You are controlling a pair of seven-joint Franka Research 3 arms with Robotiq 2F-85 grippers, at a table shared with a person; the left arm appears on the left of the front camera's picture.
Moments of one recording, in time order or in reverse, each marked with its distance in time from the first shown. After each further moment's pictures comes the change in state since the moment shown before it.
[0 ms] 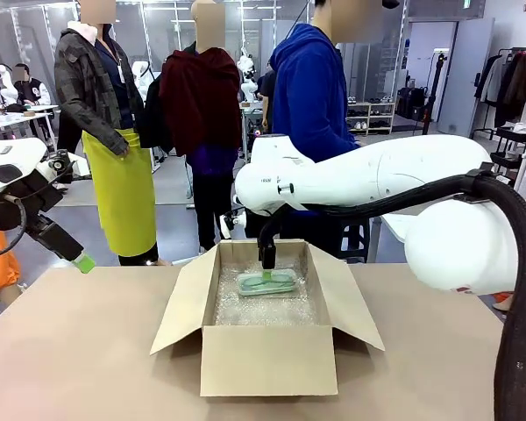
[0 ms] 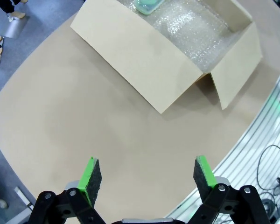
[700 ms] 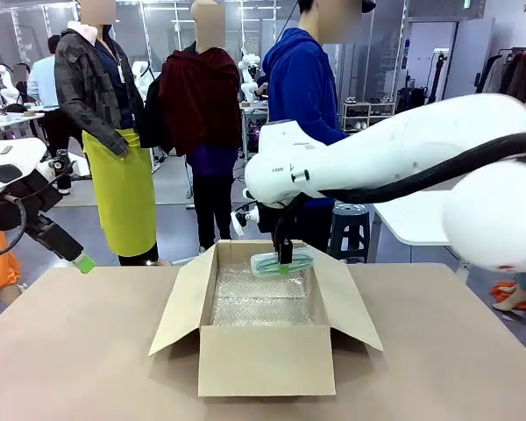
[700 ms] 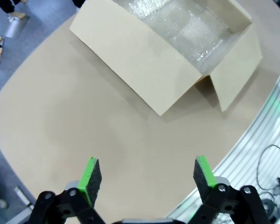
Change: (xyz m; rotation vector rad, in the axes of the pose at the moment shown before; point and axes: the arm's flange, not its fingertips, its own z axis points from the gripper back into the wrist) left arm 0.000 0.000 0.000 0.000 0.000 0.000; right arm -0.025 0.027 0.028 -0.004 0.088 0.028
